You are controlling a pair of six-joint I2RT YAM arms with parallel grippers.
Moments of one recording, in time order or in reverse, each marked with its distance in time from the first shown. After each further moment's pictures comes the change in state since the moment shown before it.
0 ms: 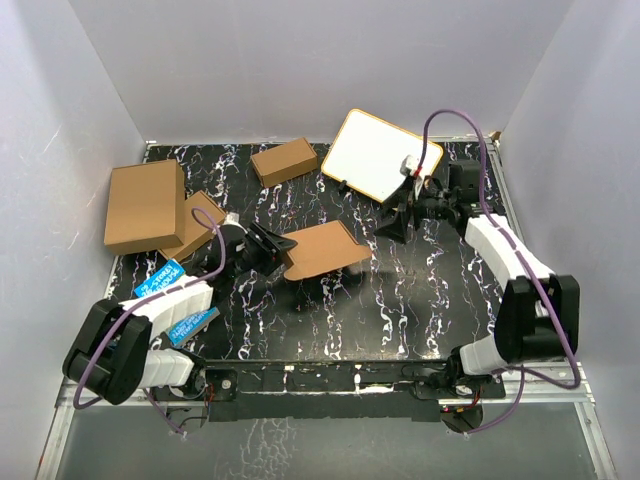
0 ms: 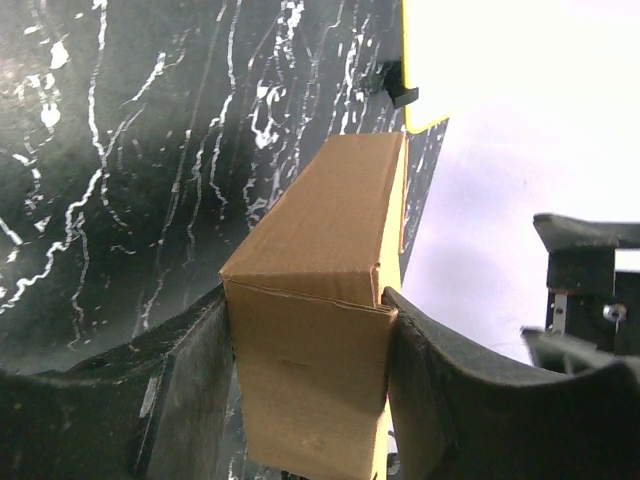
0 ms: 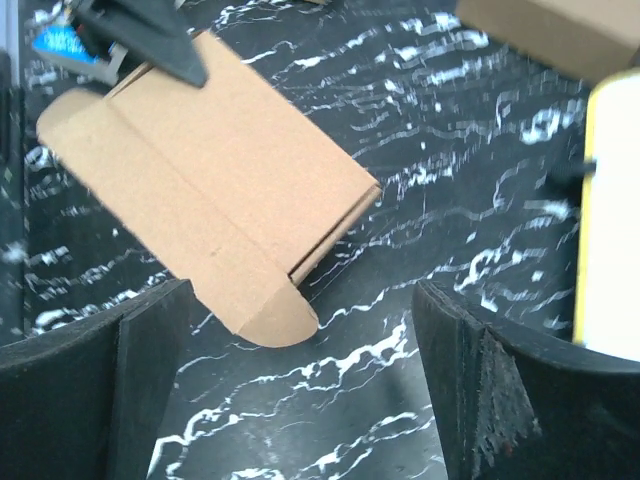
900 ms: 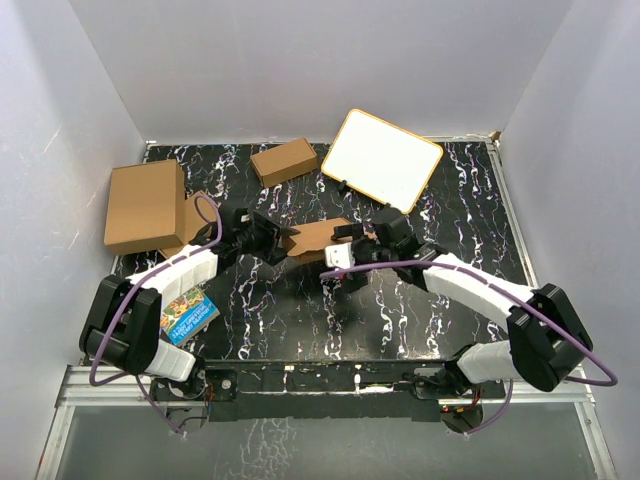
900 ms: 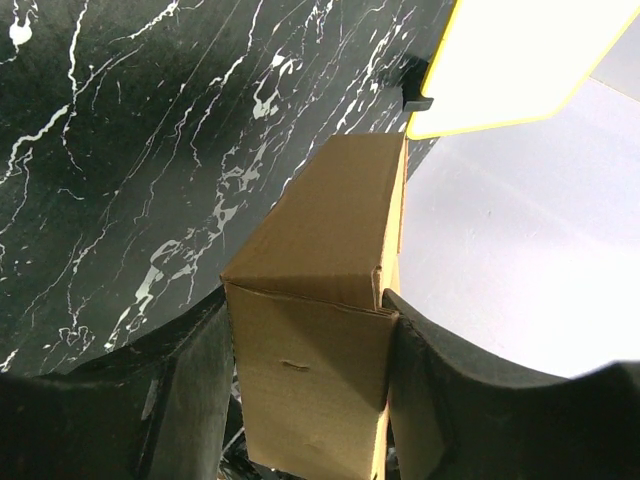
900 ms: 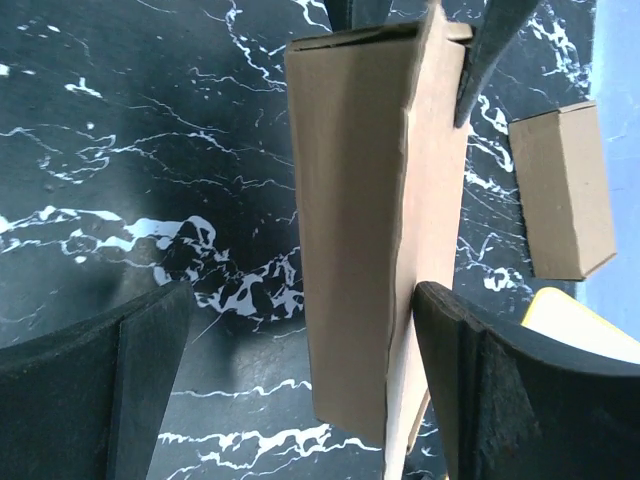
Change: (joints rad) left arm 0.078 0.158 0.288 -0.352 0.179 -0.218; right arm 0.551 -0.159 -0.252 0.138 0.517 -0.684
